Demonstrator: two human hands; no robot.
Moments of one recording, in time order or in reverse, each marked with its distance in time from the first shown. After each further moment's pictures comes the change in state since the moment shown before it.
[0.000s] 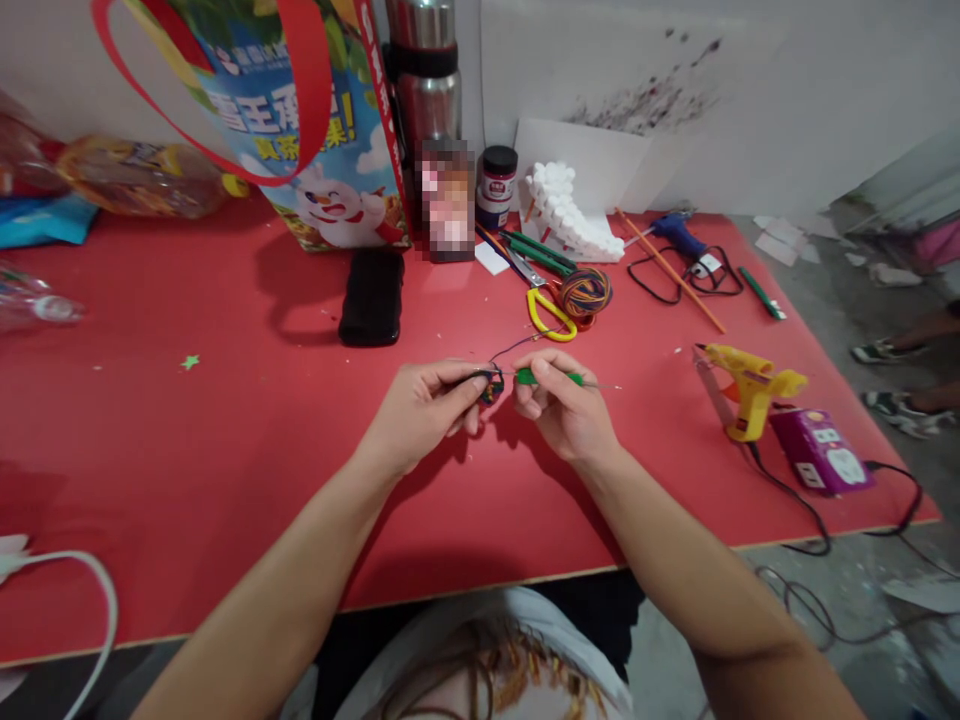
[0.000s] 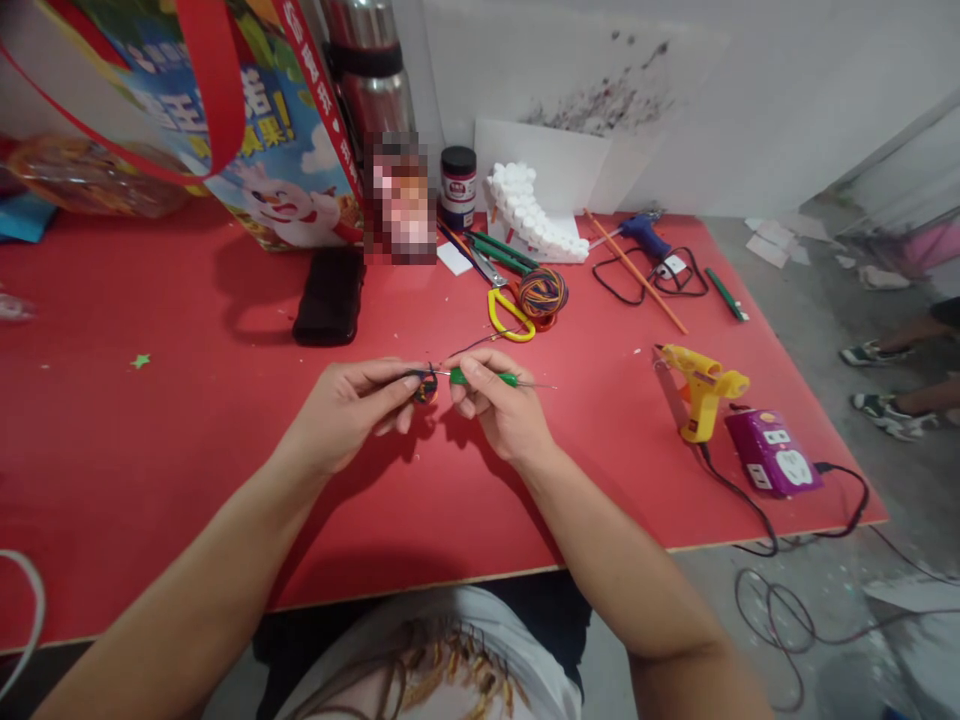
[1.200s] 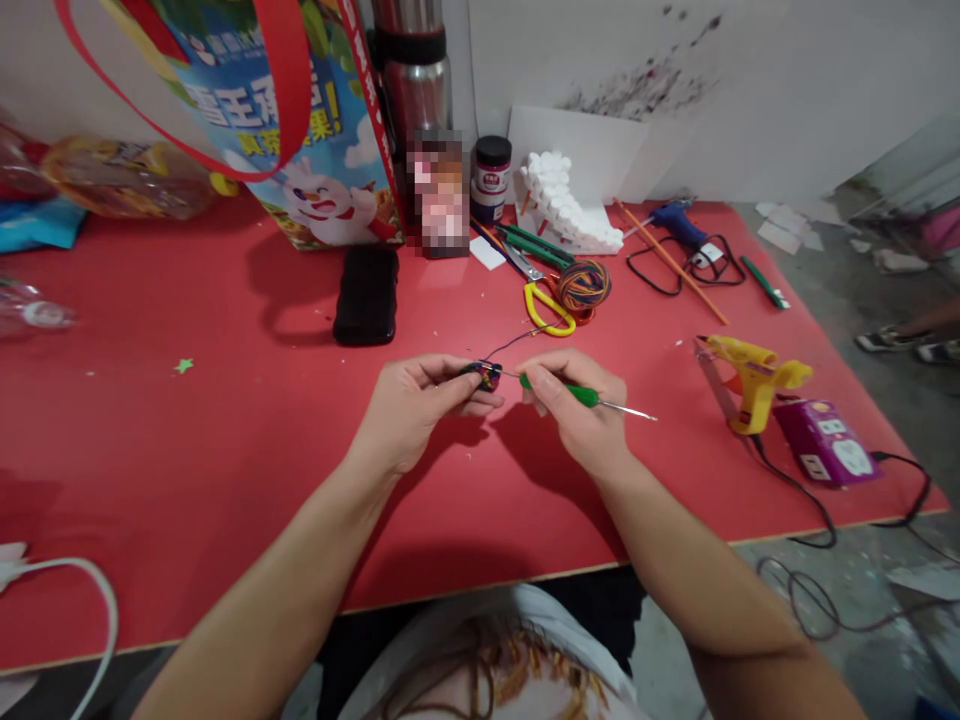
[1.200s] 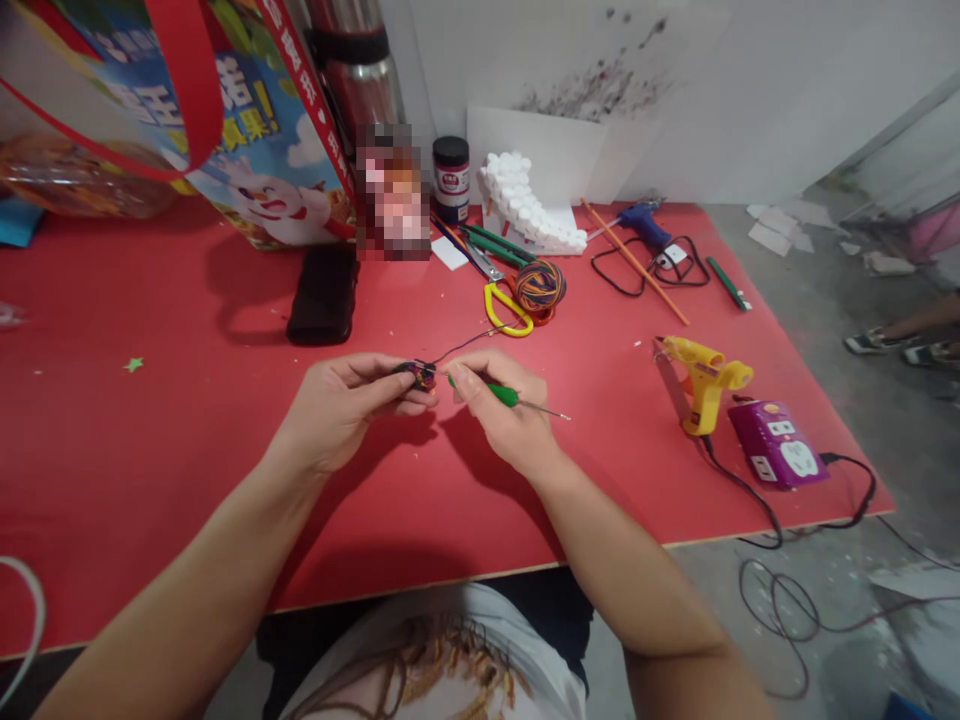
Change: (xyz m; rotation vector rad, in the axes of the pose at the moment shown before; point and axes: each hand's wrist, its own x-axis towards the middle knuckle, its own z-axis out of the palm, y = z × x) left_hand 0.003 -0.001 0.003 -0.209 0.082 -0.104; right_hand -0.019 -0.015 -0.002 -0.616 0.043 -0.398
